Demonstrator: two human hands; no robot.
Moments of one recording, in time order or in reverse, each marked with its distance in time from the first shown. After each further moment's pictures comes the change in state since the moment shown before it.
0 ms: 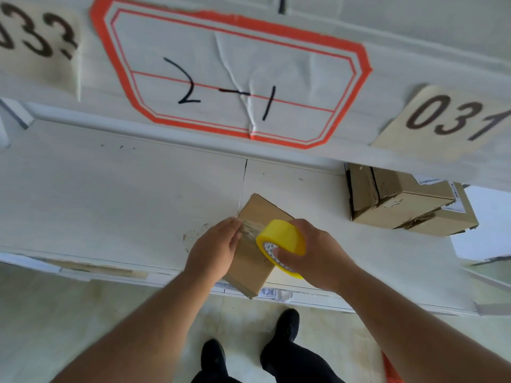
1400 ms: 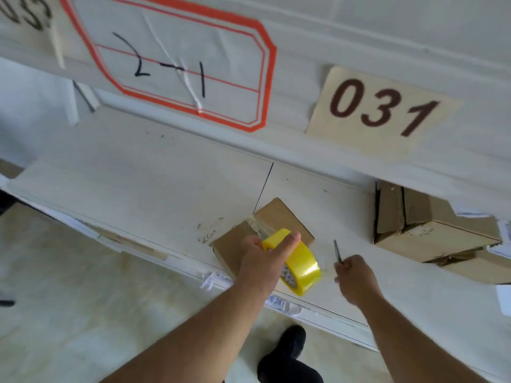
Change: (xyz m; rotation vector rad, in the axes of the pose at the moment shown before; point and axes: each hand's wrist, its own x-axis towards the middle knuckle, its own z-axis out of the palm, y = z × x) left_hand -0.014 0.154 -0.018 -0.994 0.009 -0.968; right_hand 0.075 0.157 0.031 0.122 0.129 0.317
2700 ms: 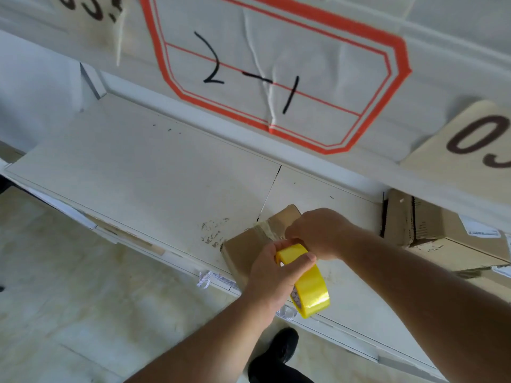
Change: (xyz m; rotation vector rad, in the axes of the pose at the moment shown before) left_hand 0.012 -0.020 0.001 -0.282 -0.198 0.107; right_hand -0.032 -0.193 -0.037 -1.255 -0.288 -1.073
